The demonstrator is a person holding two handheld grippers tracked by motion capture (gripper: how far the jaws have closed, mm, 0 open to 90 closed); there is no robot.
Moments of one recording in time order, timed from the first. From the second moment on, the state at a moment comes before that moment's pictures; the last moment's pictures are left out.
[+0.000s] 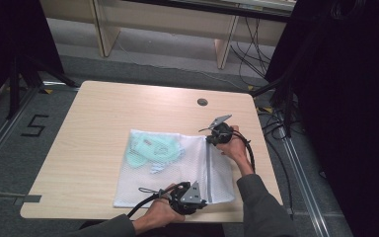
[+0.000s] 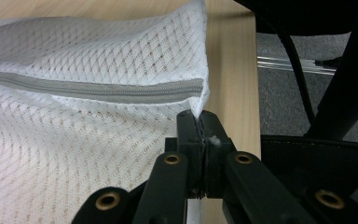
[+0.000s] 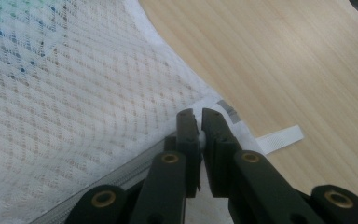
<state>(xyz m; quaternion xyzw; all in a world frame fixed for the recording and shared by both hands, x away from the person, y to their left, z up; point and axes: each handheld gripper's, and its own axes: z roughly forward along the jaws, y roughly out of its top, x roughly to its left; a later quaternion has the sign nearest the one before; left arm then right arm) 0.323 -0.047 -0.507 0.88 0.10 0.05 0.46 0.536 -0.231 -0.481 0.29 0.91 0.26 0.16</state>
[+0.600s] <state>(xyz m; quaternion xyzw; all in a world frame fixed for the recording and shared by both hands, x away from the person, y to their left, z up) 0.334 -0.027 -0.489 0.86 0.15 0.04 0.48 0.531 -0.235 -0.470 0.34 0.88 0.30 0.17</state>
